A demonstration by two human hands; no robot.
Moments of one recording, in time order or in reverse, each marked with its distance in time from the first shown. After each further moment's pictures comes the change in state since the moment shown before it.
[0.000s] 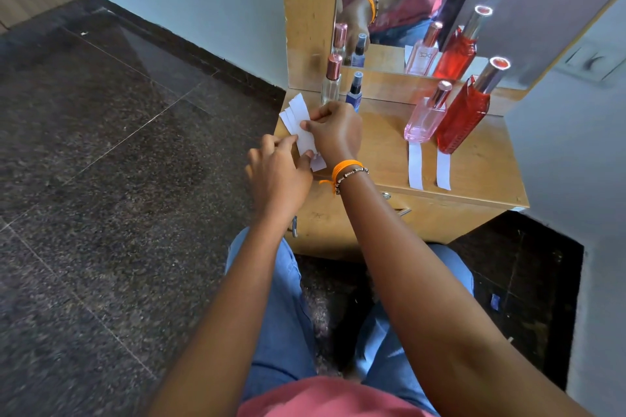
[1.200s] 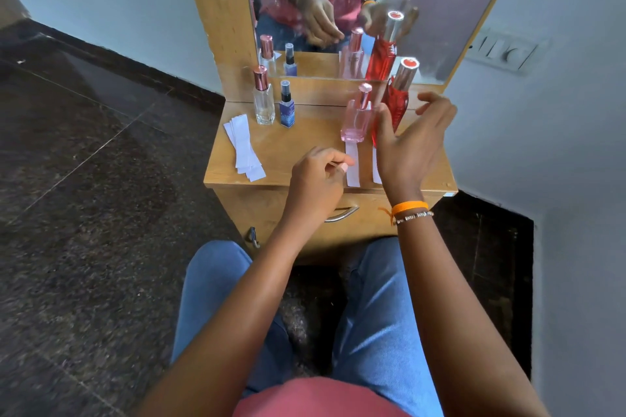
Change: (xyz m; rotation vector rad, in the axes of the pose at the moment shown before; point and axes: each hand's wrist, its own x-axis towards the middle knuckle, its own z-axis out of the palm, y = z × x) left_hand -0.045 0.094 0.036 -0.438 -0.263 0.314; right_hand -0.010 0.074 -0.146 -0.127 0.704 -0.269
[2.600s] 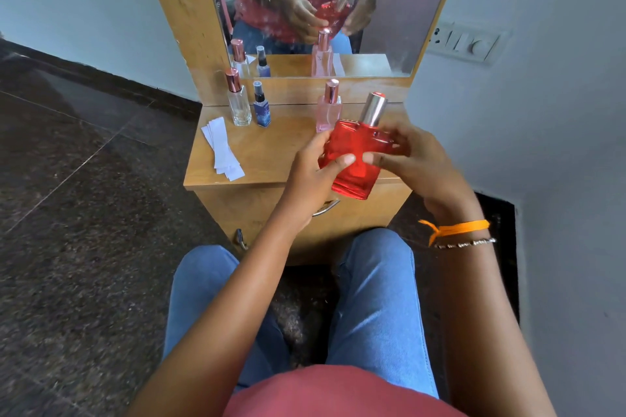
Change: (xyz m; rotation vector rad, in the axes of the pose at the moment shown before) left_hand -0.001 0.009 0.021 -0.522 -0.185 -0.028; right_hand 0.008 0.015 -0.087 0.343 -0.790 0.202
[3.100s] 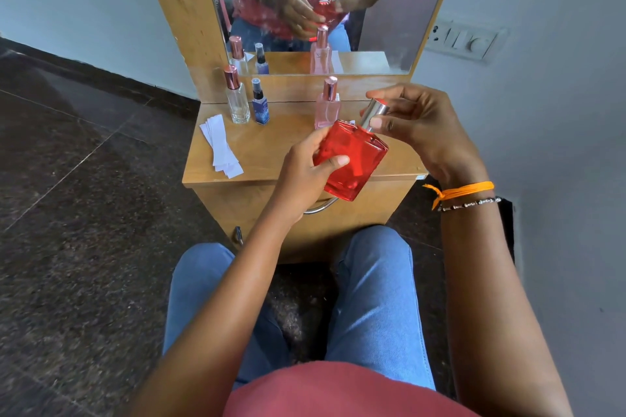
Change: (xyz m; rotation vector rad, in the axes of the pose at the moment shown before) left_hand -0.002 0.003 -0.009 0.085 -0.025 0.013; right_hand 0.020 -0.022 -0.013 0.222 -0.036 -0.180
